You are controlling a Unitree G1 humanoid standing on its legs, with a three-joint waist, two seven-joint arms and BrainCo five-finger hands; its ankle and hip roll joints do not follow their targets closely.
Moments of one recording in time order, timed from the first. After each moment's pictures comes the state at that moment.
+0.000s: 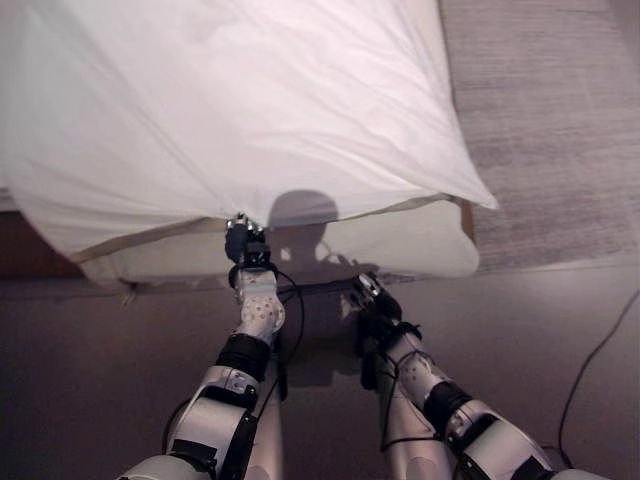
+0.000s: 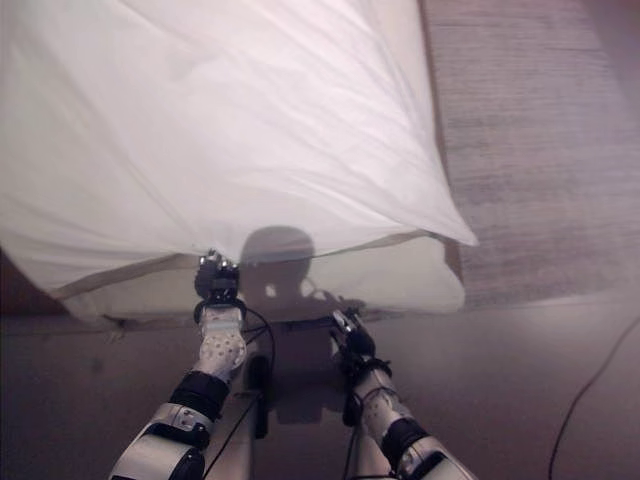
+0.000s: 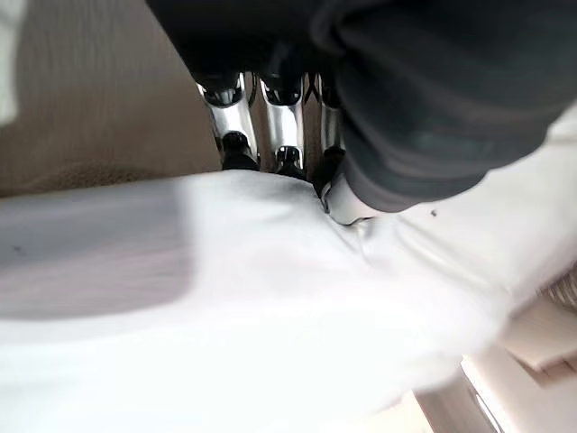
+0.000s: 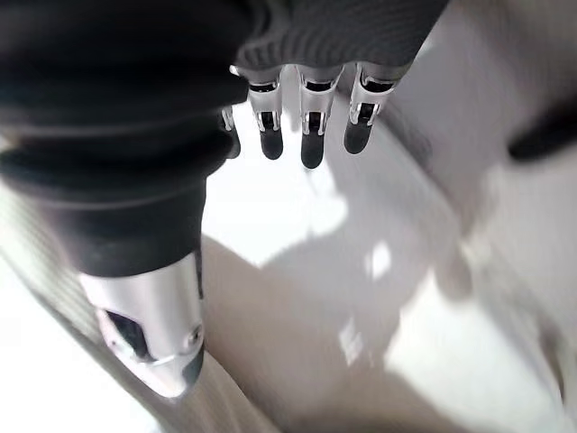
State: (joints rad) left arm -0.58 0.06 -0.15 0.47 -1.37 -0.52 0.18; right arm -0.53 0.00 0.45 0.90 1.28 -0.24 0.05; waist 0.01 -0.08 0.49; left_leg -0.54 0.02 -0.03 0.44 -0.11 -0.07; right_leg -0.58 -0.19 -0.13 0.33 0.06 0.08
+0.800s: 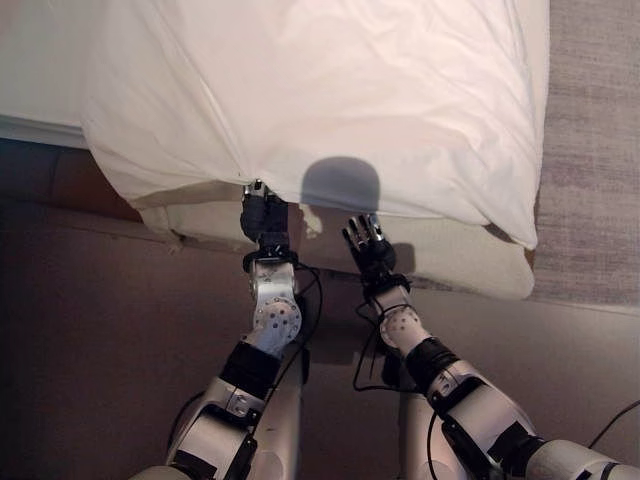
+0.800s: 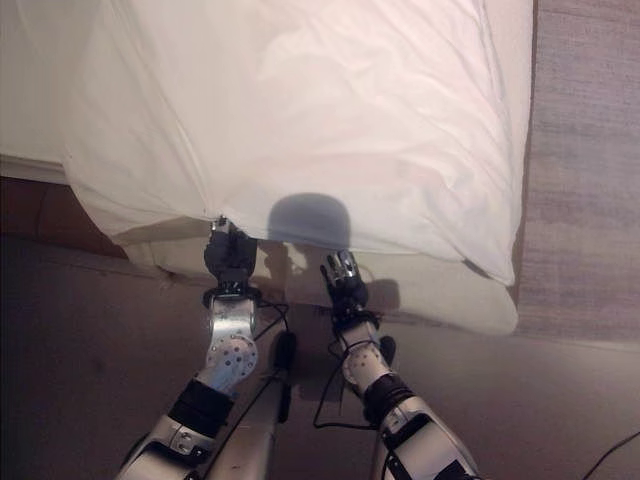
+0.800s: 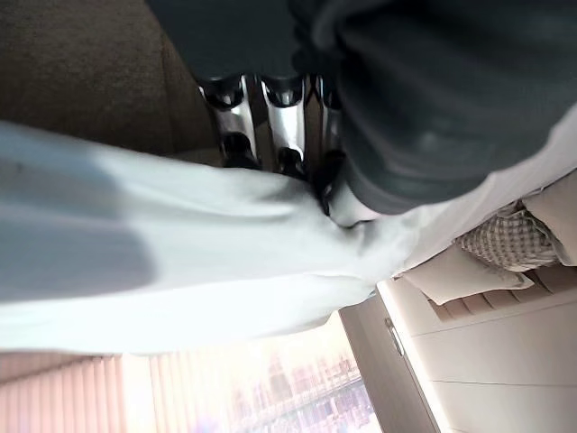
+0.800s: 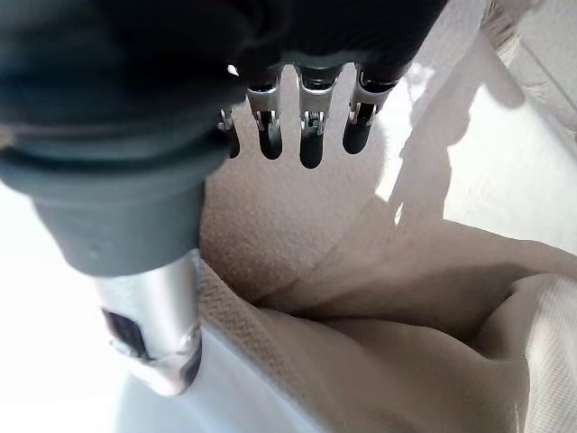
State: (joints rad) left arm -0.53 0.08 -0.24 0.17 -1.31 -0.58 0.20; right arm -0.66 -0.01 0.28 0.66 1.48 -0.37 0.02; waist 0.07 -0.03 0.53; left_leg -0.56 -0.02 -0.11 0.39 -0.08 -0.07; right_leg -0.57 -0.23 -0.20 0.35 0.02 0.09
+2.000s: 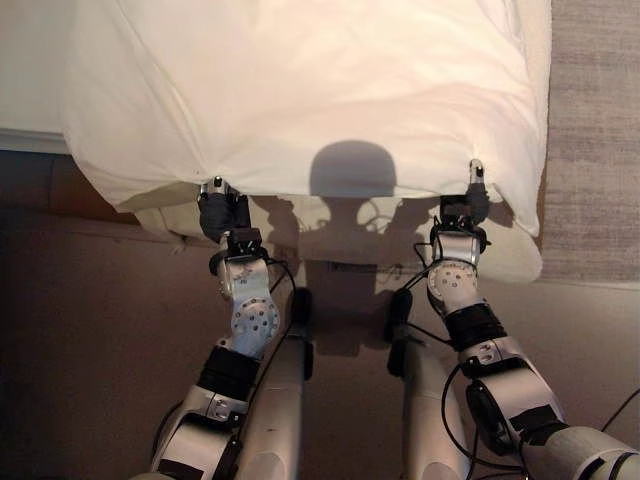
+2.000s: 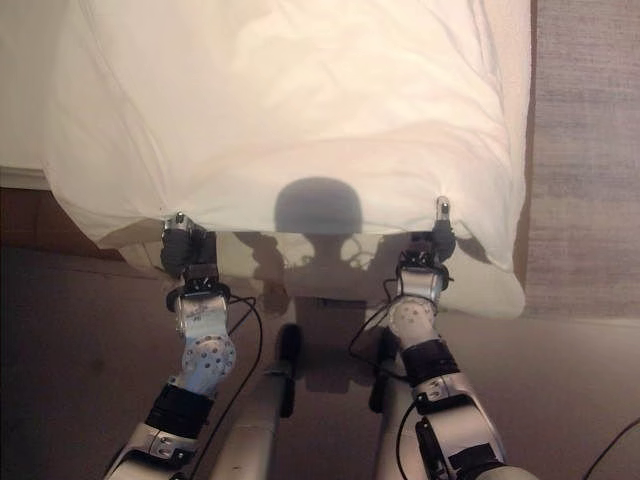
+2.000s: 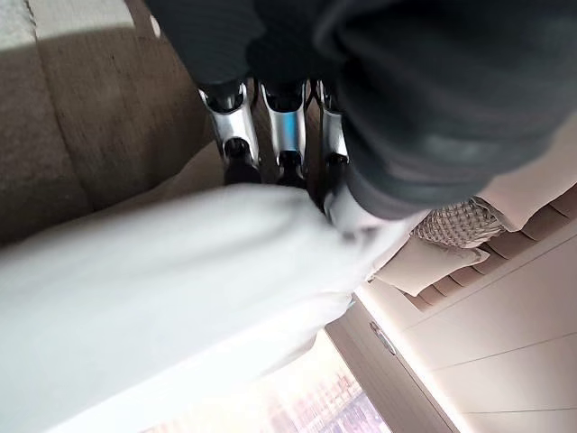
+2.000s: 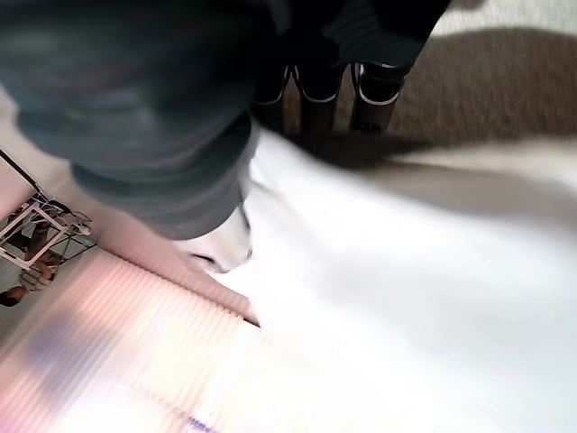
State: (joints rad) left arm -0.48 0.14 -0.16 0.10 -1.15 -0.60 0.34; right arm -0.72 -0.14 0.05 0.43 1.38 -0.55 -0.23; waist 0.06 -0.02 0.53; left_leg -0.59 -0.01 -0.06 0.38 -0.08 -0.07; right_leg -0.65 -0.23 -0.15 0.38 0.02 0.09
